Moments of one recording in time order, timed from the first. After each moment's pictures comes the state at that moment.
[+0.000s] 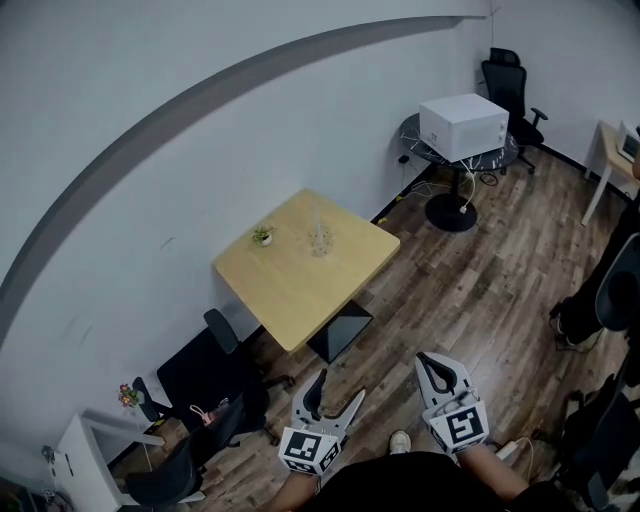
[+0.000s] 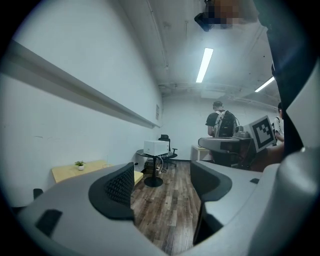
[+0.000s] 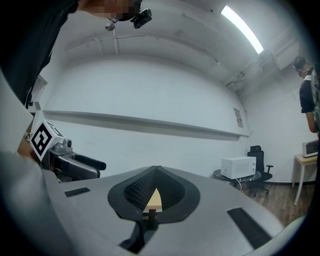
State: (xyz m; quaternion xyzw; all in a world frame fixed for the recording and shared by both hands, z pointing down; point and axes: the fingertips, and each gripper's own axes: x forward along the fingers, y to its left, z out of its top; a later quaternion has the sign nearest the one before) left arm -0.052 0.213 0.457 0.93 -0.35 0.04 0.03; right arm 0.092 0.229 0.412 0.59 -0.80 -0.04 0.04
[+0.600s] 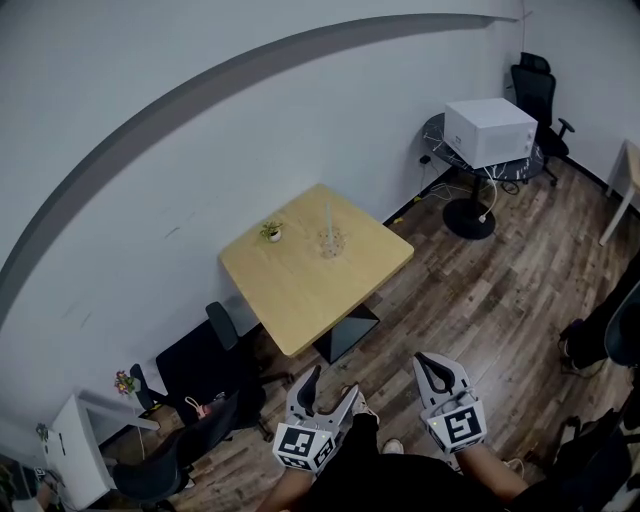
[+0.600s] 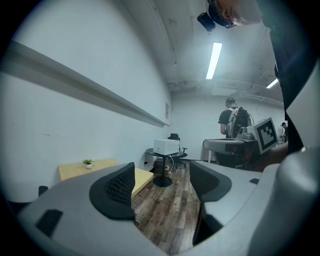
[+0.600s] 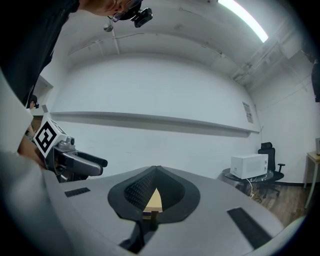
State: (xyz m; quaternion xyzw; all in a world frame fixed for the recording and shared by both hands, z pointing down) left arm -0.044 0.152 0.471 0.91 -0.41 0.04 0.05; right arm 0.107 0.161 0.427 0.55 -0.84 -0.04 0.05
